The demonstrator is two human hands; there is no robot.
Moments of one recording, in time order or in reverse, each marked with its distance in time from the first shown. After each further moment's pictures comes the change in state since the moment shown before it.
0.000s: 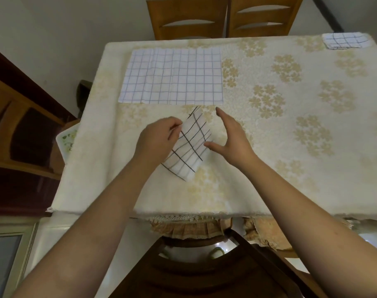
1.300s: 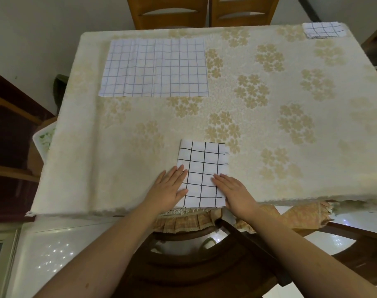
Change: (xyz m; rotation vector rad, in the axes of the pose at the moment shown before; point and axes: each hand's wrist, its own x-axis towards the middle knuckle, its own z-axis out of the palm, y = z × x) left_hand -0.118 -0.082 0.142 0.428 -0.727 0.136; right_hand -0.153 0.126 0.057 -0.464 -0.302 -0.107
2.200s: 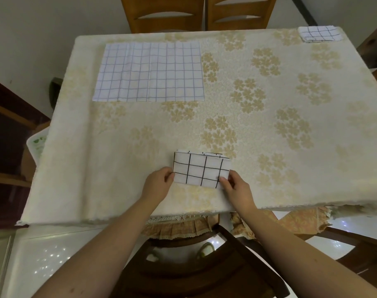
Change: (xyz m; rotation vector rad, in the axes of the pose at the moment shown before) left_hand 0.027 0.000 -0.033 -0.621 0.332 -0.335; right_hand 0.026 -0.009 -0.033 0.667 0.228 0.560
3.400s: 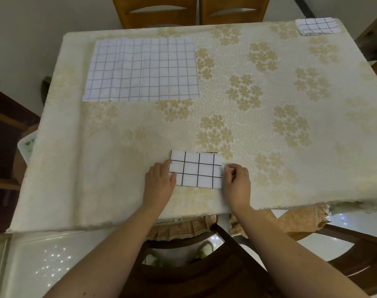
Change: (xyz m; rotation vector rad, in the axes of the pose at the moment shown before) left_hand 0.006 0.003 0.031 0.308 0.317 0.262; right_hand 0.022 0.008 0.010 -0.021 0.324 0.065
